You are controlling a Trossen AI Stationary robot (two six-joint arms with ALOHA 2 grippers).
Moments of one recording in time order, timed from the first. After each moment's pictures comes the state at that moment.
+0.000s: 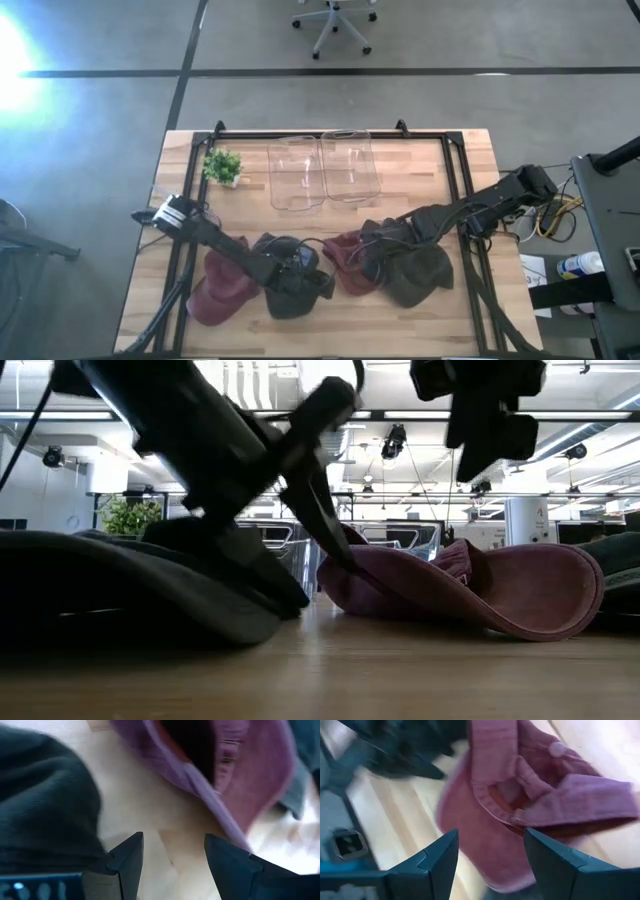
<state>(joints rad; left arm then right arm) -0.46 1.95 1.18 -0.11 -0.50 -1.52 0.33 1.53 1.14 -0.66 0.05 0.95</state>
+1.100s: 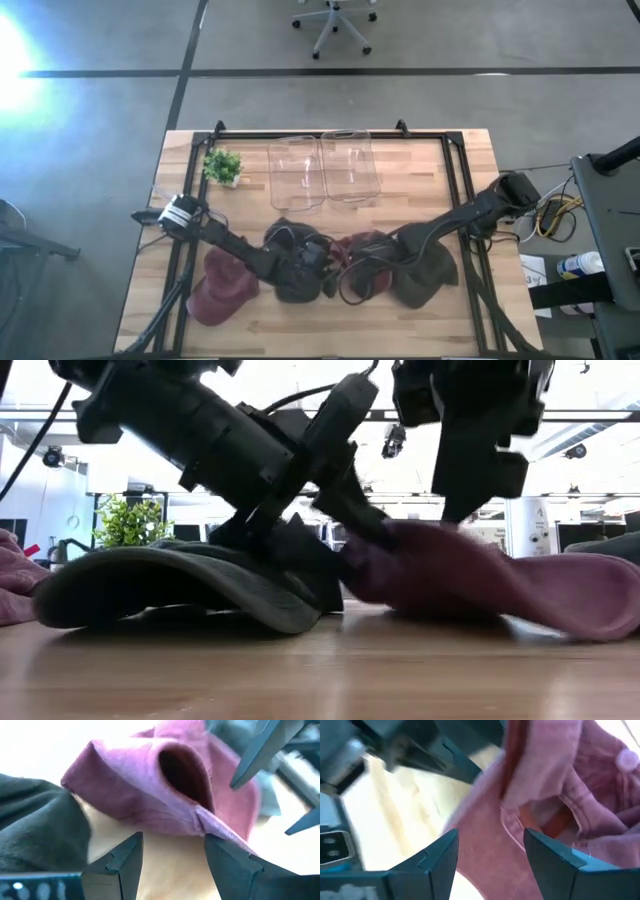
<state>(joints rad) -0.42 1.97 1.07 0.29 -0.61 -1.06 0.37 1.67 1.10 -0.47 0.05 0.90</state>
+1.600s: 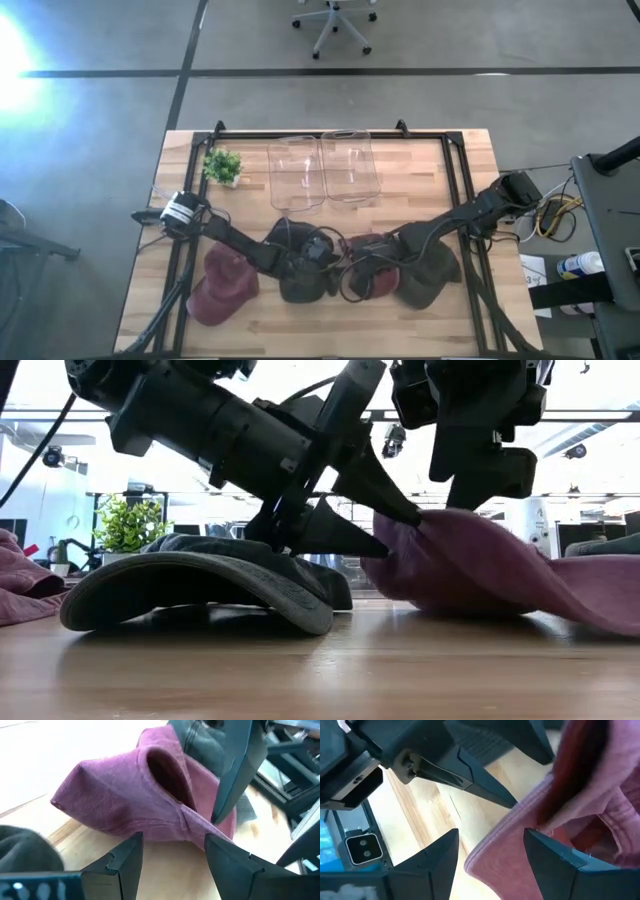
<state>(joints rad) -0.38 1.97 1.04 0.47 -0.51 -0.86 0.37 1.67 1.10 -0.44 0.00 1.01</state>
